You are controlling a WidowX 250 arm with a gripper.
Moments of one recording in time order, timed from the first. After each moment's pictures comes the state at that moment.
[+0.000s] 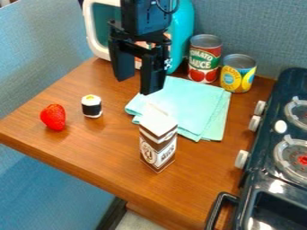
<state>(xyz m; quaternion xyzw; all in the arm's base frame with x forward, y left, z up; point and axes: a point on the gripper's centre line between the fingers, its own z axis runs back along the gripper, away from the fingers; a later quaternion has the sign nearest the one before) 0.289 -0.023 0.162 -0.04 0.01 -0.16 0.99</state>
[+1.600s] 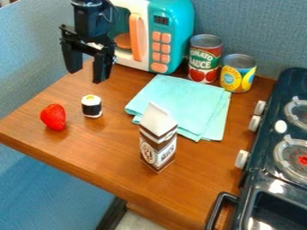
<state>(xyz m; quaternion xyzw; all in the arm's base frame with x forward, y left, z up) 0.331 0.100 0.117 0.03 0.03 -0.01 1.00</state>
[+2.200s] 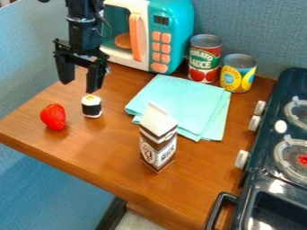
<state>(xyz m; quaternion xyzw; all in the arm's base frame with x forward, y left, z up) 0.336 0.123 0.089 0.03 0.06 0.03 1.00</state>
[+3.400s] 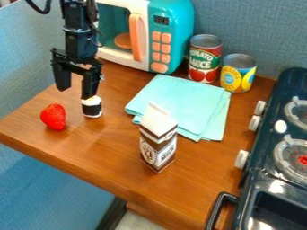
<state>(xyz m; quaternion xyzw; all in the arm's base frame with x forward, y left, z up) 0.342 0.140 0.067 0.02 0.08 0.03 1.00</state>
